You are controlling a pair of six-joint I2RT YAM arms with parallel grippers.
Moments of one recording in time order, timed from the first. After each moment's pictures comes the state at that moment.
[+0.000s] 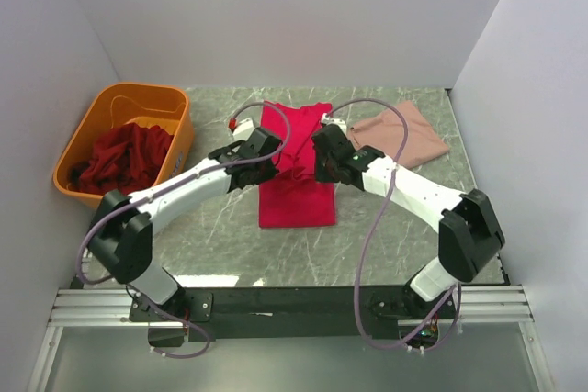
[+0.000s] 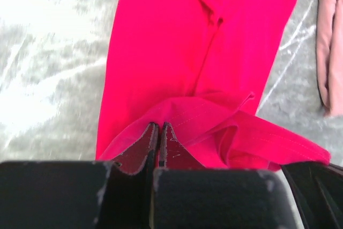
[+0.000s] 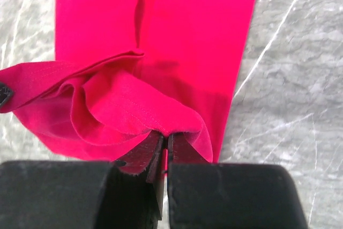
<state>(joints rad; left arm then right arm) -0.72 1.53 1.16 -0.52 -0.37 -1.01 0.69 1.54 1.16 -0.51 0.25 0.54</state>
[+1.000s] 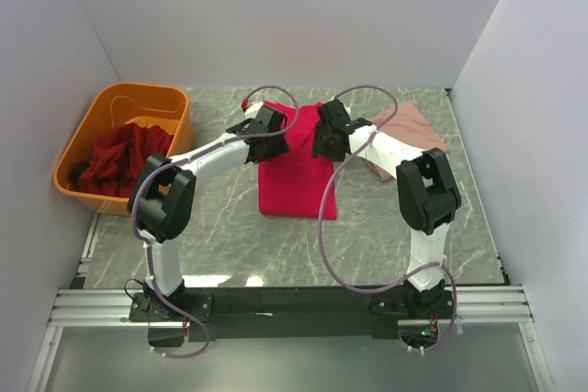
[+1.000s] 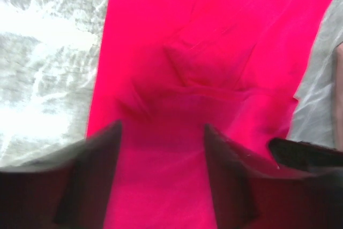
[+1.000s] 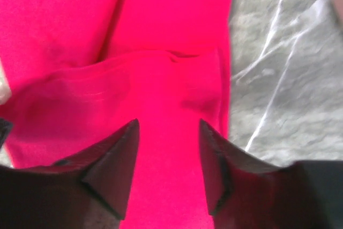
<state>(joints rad) -0.58 1.92 1.42 -0.39 -0.29 -0.83 0.48 1.94 1.45 -0.49 0.13 0.58</state>
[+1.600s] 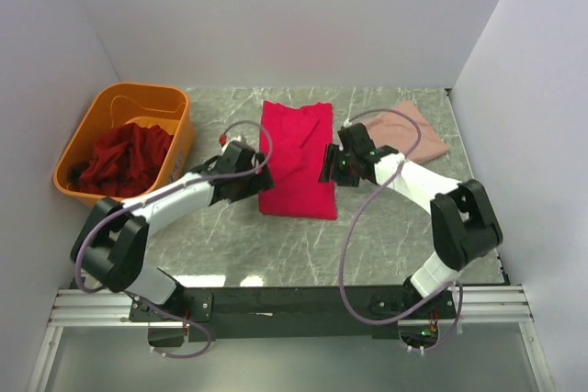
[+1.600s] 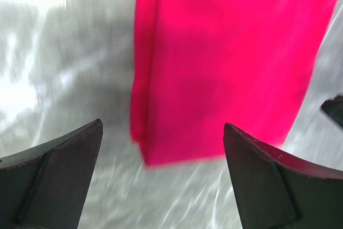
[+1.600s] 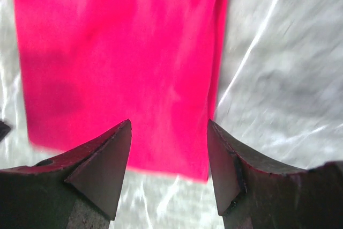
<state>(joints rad) -0.57 1.51 0.95 -0.31 -0.12 -0.84 0.46 1.64 1.09 -0.41 -0.03 0.57</state>
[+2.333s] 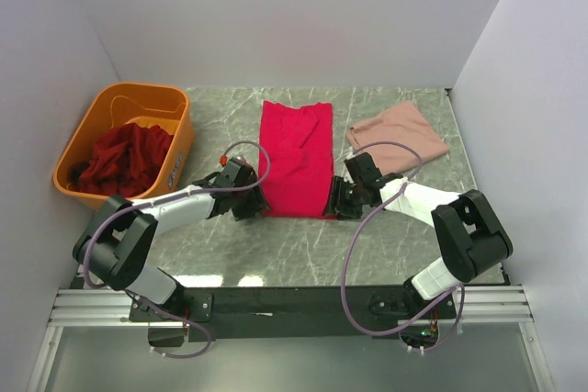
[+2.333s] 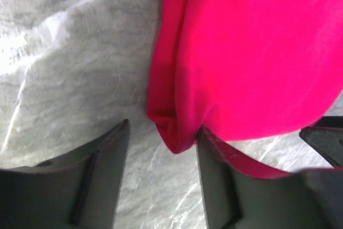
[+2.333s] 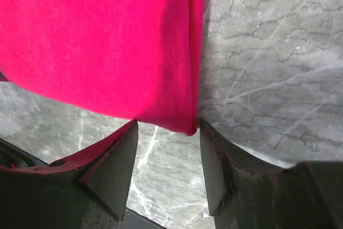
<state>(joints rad) -0.58 1.49 0.73 -0.20 0.02 -0.90 0.46 1.52 0.75 -0.29 -0.25 0.62</state>
